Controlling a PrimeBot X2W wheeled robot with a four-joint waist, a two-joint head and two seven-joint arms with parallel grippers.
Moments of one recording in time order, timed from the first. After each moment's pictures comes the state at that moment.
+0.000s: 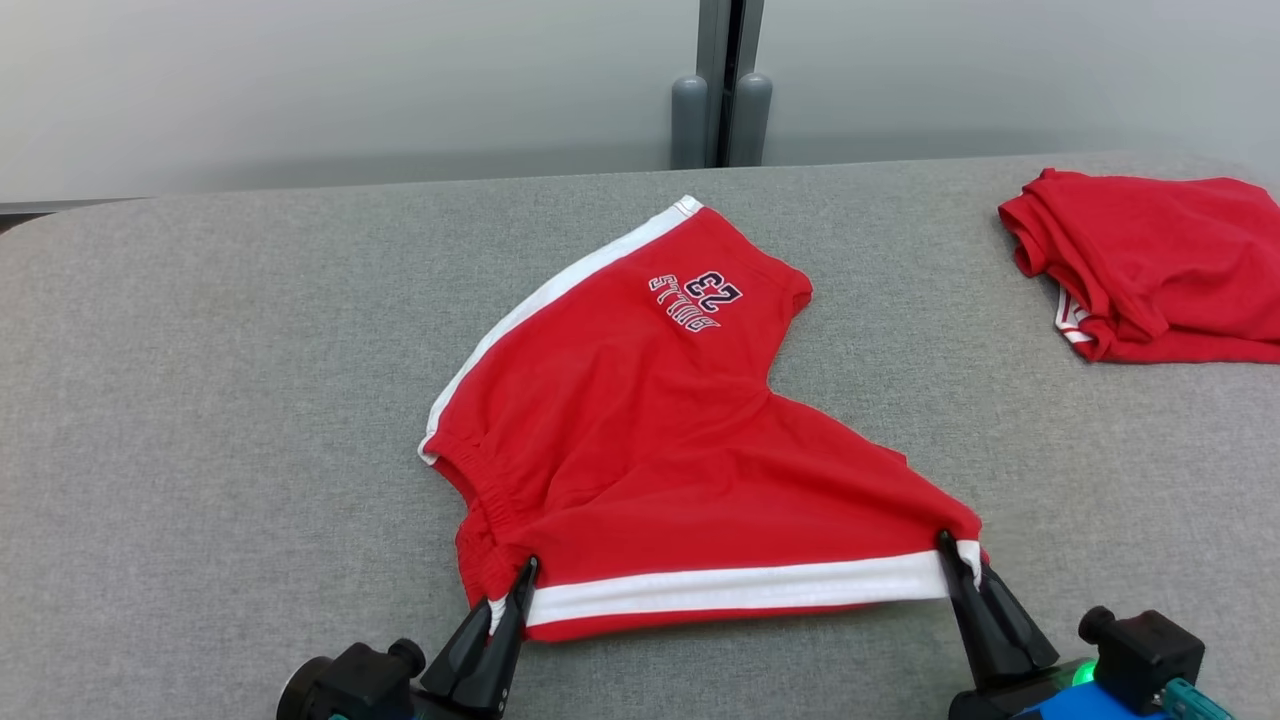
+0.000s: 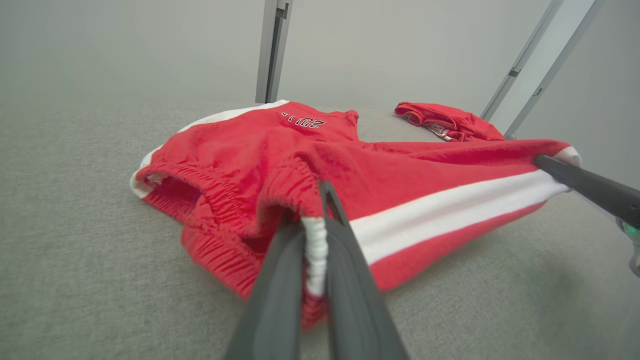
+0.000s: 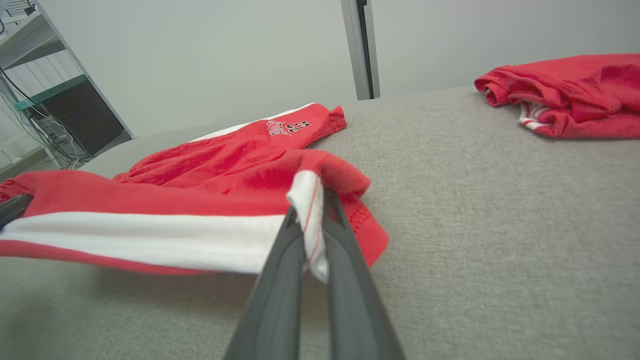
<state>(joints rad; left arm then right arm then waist) 0.01 0.25 -0.47 0.15 -0.43 -0.13 -0.26 0.03 -0.16 0.20 0.16 0.36 0.13 -0.26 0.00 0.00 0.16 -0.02</state>
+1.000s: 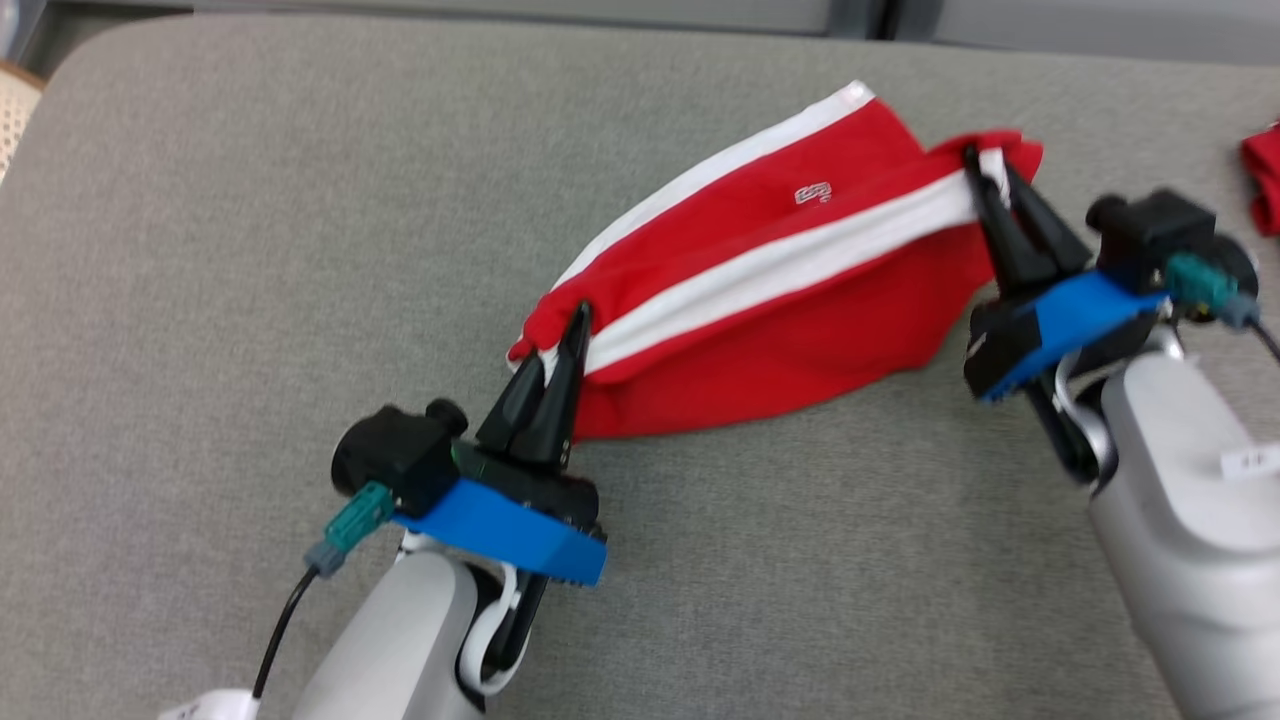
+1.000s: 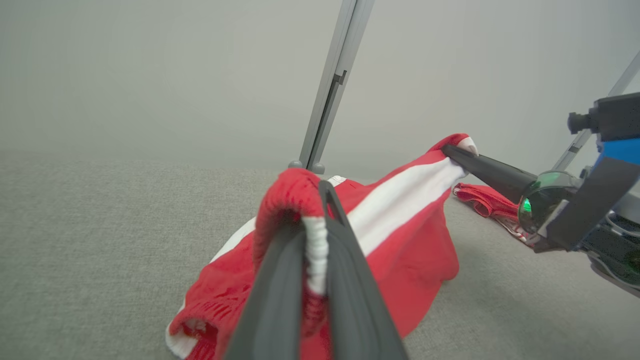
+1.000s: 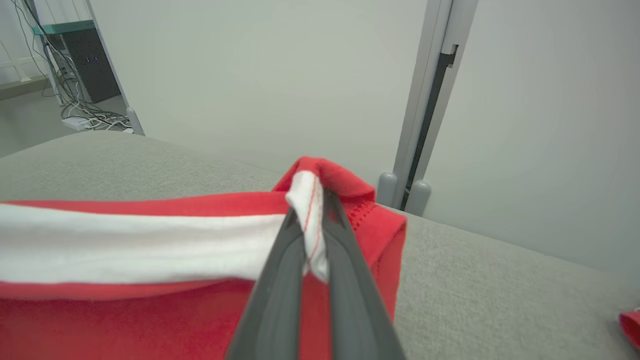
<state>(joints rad) -0.35 0.10 -0.46 0.23 -0.47 -0.13 -0.26 -0.67 -0.24 0.23 0.53 0.23 0.13 -0.19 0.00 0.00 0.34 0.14</state>
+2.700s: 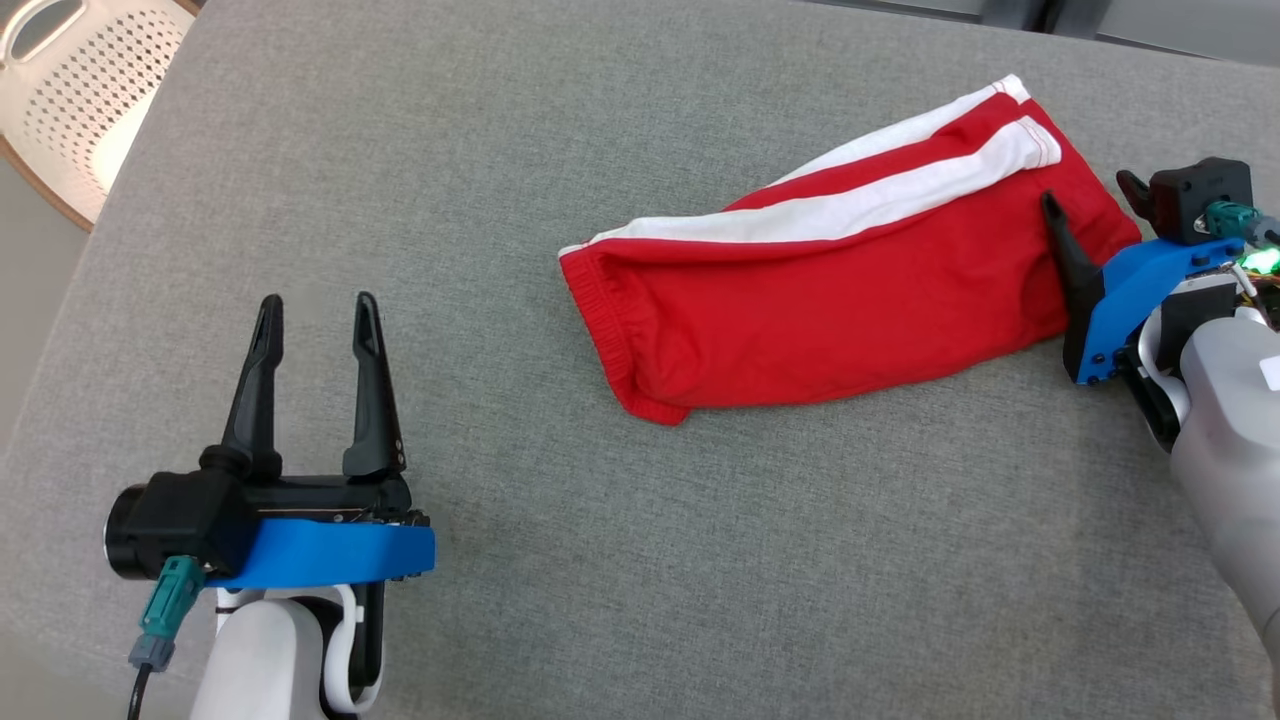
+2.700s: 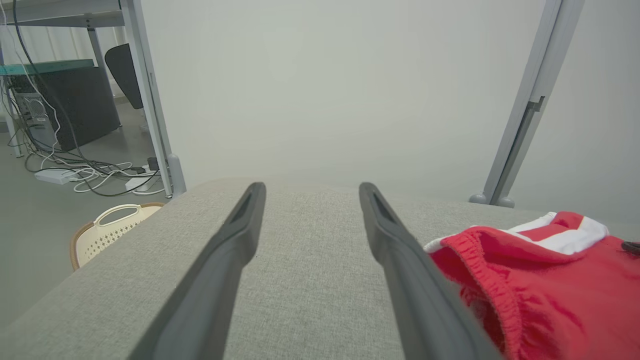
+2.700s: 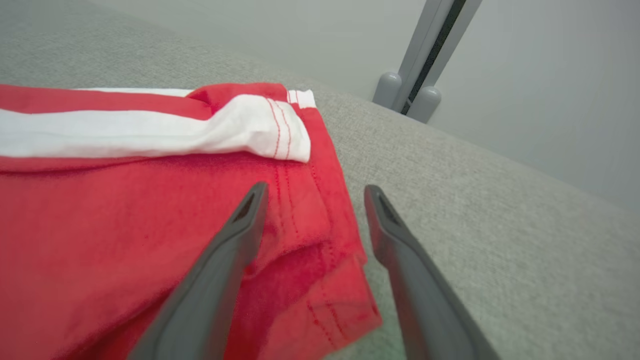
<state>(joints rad) -0.21 0.05 -0.07 0.08 -0.20 -0.07 -0.26 -0.99 -0.32 0.37 1.21 0.24 0.13 -0.24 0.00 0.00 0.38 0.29</state>
